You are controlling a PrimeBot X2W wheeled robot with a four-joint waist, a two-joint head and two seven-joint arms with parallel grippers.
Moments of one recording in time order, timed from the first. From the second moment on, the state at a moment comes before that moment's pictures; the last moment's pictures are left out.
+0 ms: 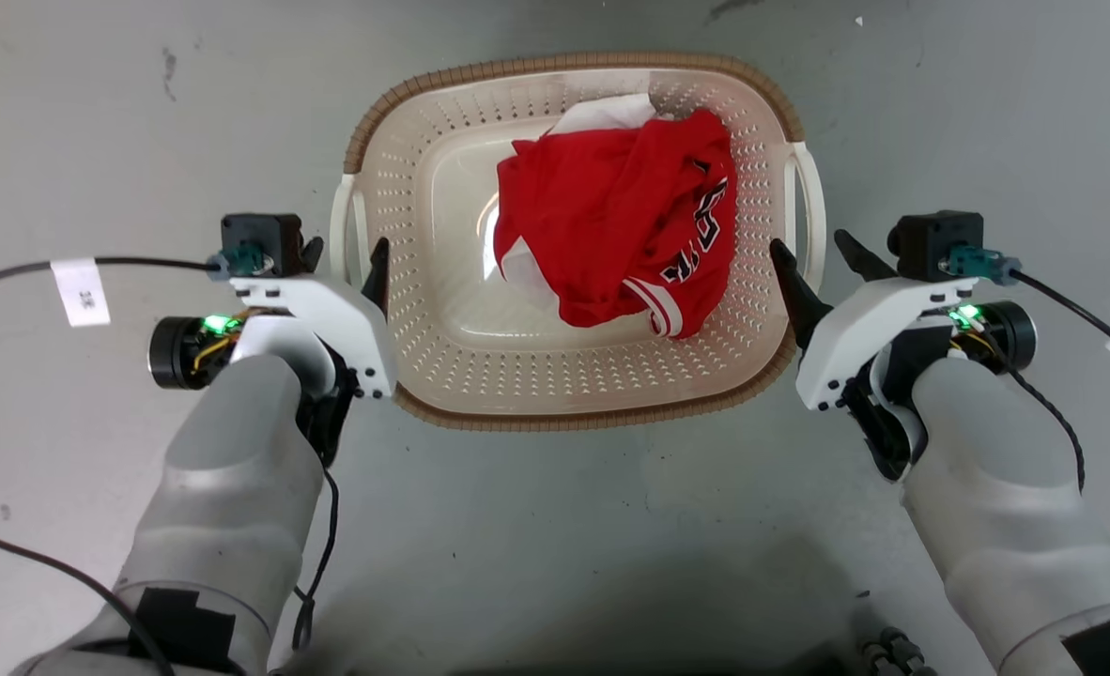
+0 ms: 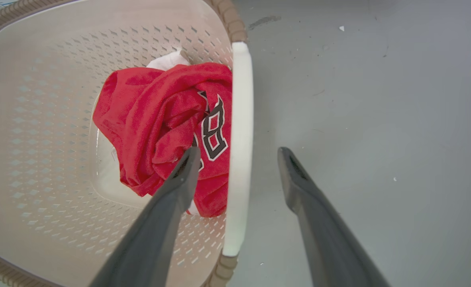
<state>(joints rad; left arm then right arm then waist) -0.90 0.12 -0.20 1.18 -0.31 -0.12 -0.19 -0.80 -0.10 0.30 0.98 0.39 0.13 -0.15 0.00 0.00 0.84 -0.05</state>
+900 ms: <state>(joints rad) -1.00 0.12 -0.36 1.22 -0.50 -0.13 -0.01 -0.94 -0.11 0.55 1.14 0.66 0.13 0.01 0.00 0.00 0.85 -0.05</state>
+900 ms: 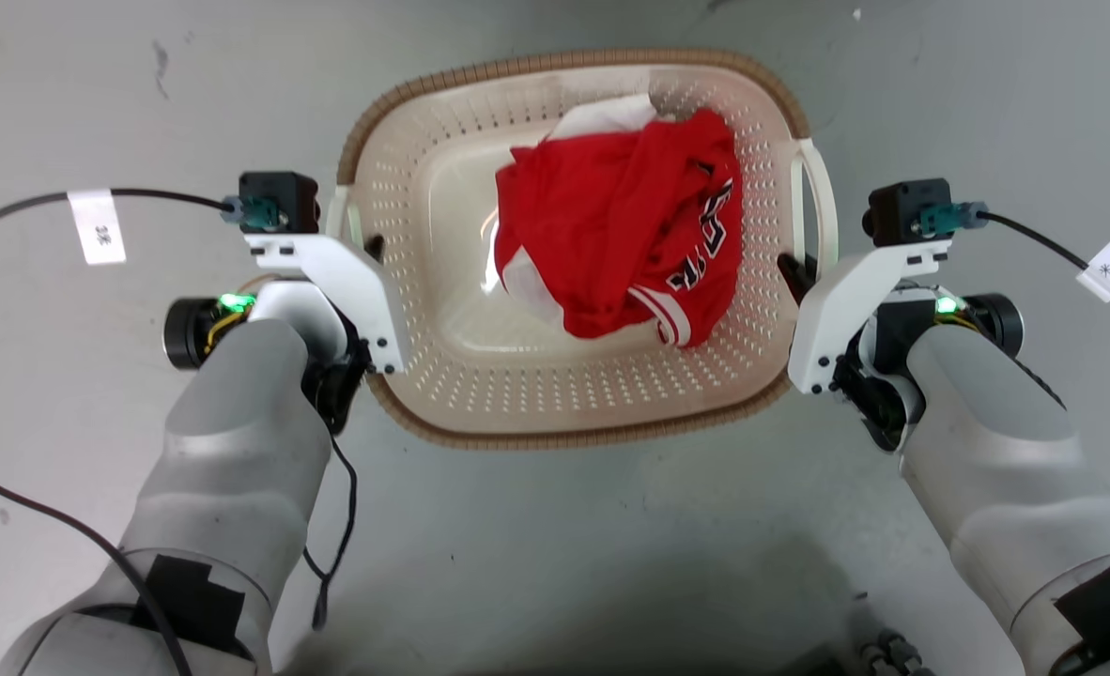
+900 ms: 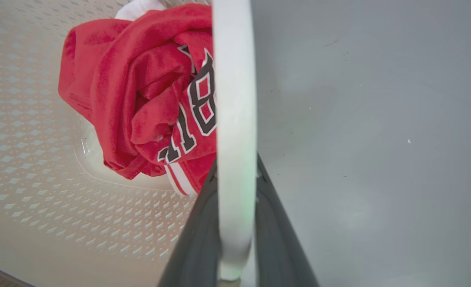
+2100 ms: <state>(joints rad) -0.75 0.15 -0.52 1.21 -0.88 -0.13 0.51 -0.79 -0.13 0.69 1.23 1.01 0.13 0.65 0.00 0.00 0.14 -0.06</state>
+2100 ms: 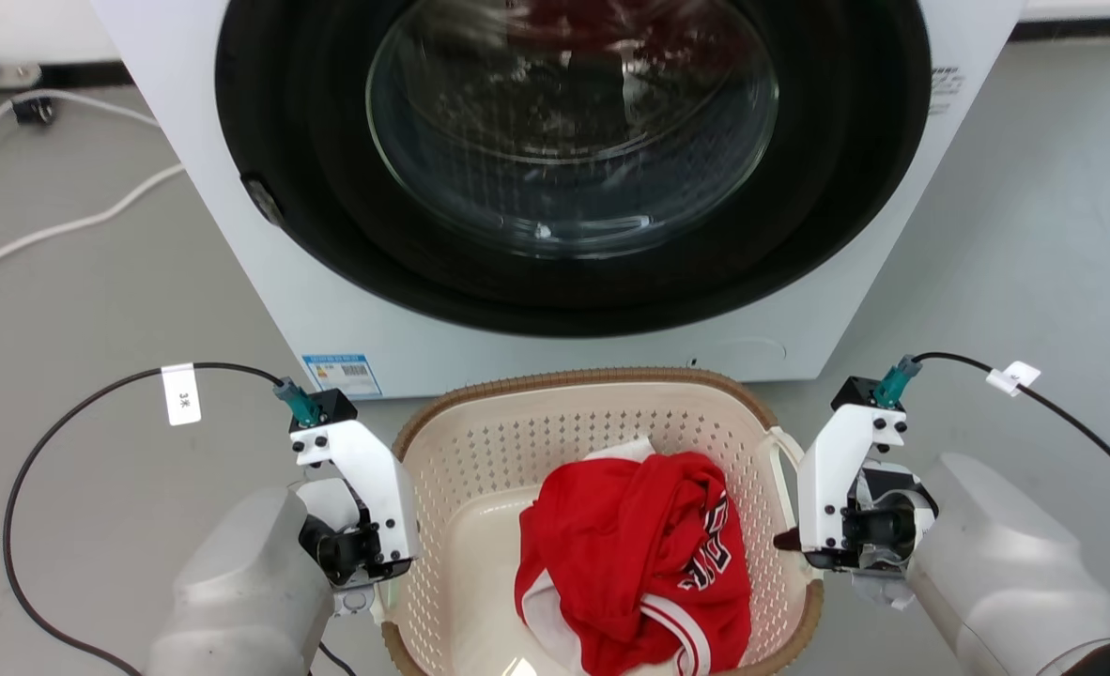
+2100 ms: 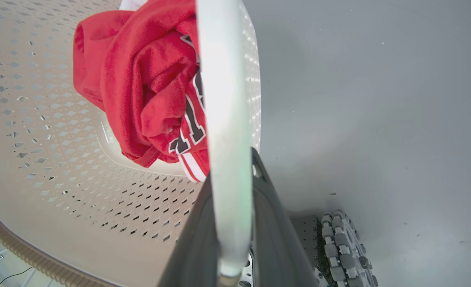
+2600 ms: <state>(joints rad) -0.68 0.14 -0.55 1.20 -0.94 -0.13 0.55 -0.75 -0.12 0.69 1.28 1.01 0.13 0.71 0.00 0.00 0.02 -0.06</state>
